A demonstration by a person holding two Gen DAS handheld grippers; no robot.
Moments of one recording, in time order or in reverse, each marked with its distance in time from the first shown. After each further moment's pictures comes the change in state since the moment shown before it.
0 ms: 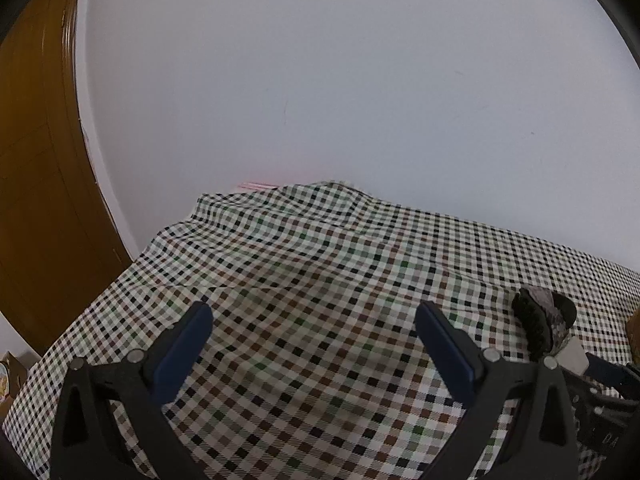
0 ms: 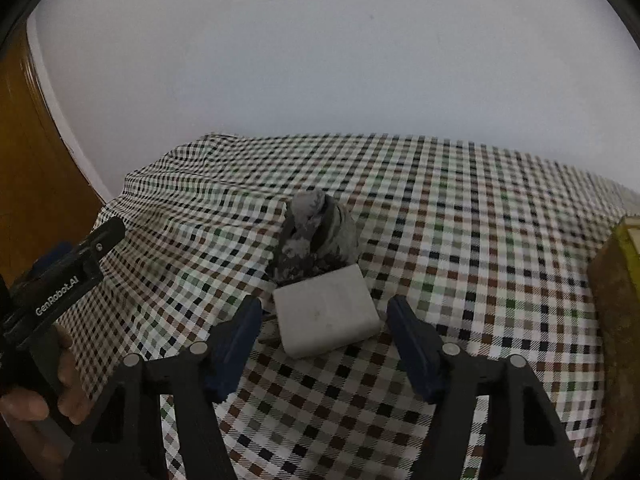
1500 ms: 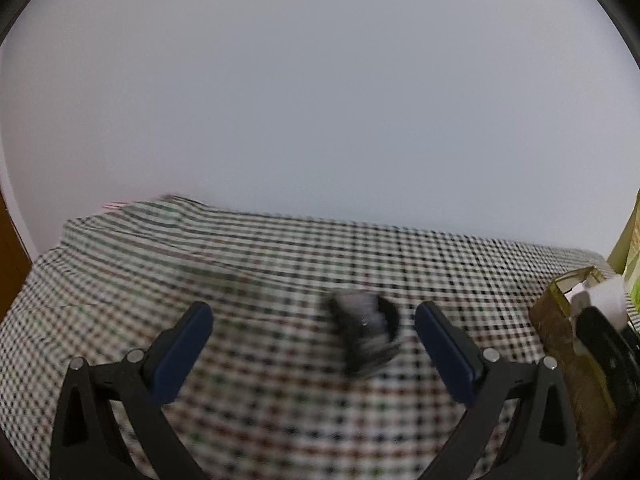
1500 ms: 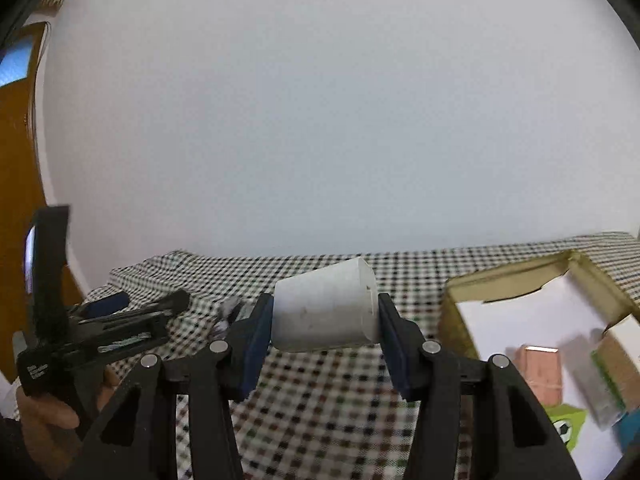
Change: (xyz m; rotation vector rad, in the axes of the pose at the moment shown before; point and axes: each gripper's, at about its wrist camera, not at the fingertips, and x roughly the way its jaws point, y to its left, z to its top) left arm -0.002 -0.122 0.011 0.112 0.038 -0.345; right arm -0.140 -0.076 -0.040 0.039 -0.468 -0.161
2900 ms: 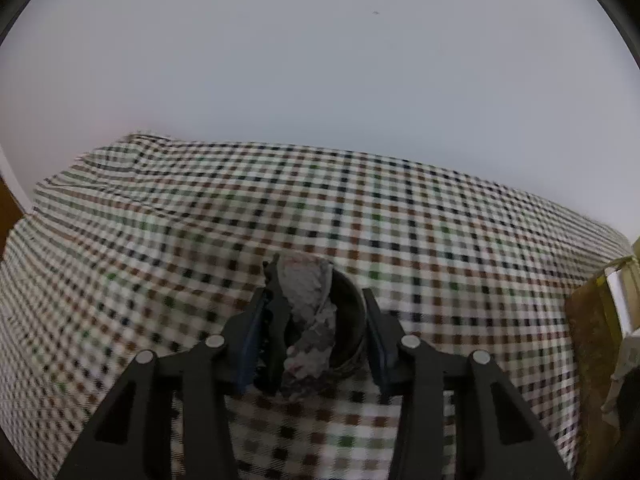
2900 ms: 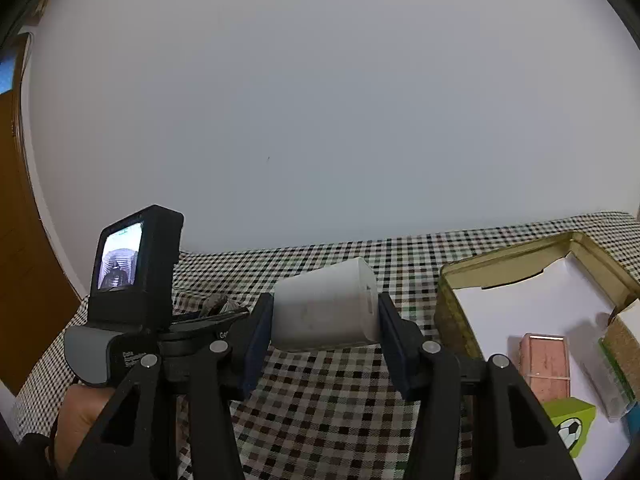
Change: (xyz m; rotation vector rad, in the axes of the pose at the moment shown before) left arm 0.064 -0.017 -0.002 -0.028 0.237 0.102; right arm 0.020 0.000 0.005 0.053 0.055 -0.008
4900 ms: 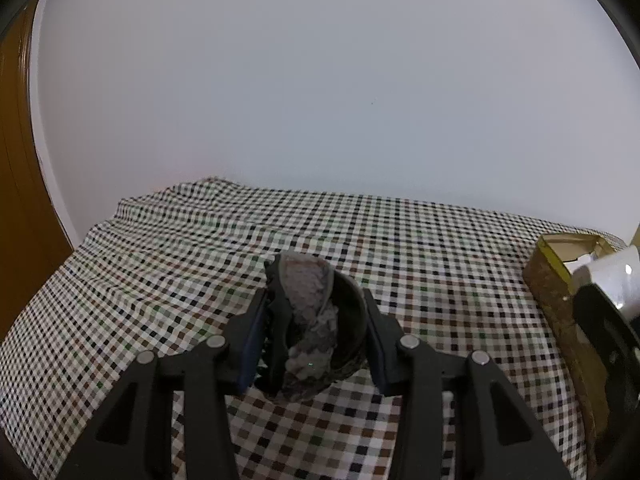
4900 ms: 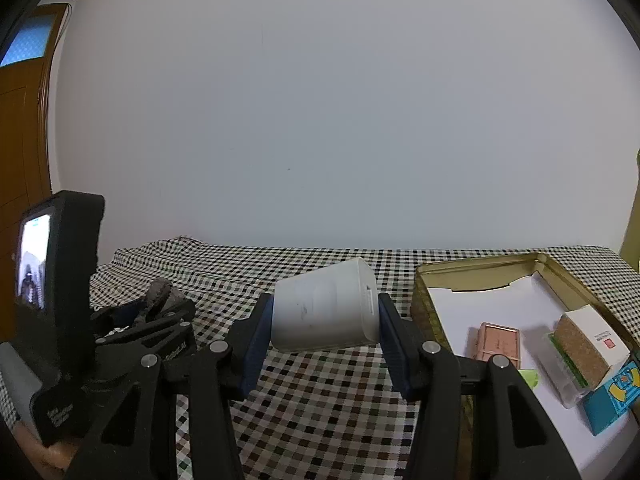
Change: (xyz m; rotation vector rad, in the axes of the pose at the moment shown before) left arm -0.118 -0.005 -0.079 -0.019 -0.291 0.095; right arm -0.038 0.002 -0.033 -0.128 -0.088 -0.011
